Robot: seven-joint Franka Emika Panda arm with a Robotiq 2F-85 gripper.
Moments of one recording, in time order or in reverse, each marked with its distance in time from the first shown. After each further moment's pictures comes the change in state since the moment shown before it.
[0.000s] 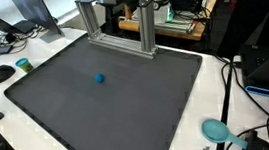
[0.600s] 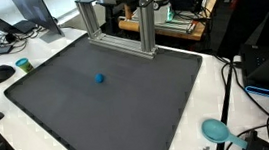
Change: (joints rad) arm 0.003 0.003 0.027 -0.063 0.000 0.095 0.008
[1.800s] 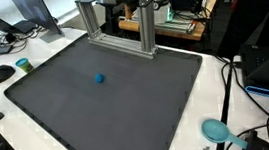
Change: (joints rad) arm 0.016 -0.001 0.018 -0.073 0.002 0.056 -0.001
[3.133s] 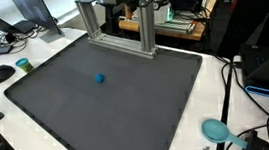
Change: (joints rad) arm -0.011 0.000 0.029 -0.021 -0.050 0.057 0.040
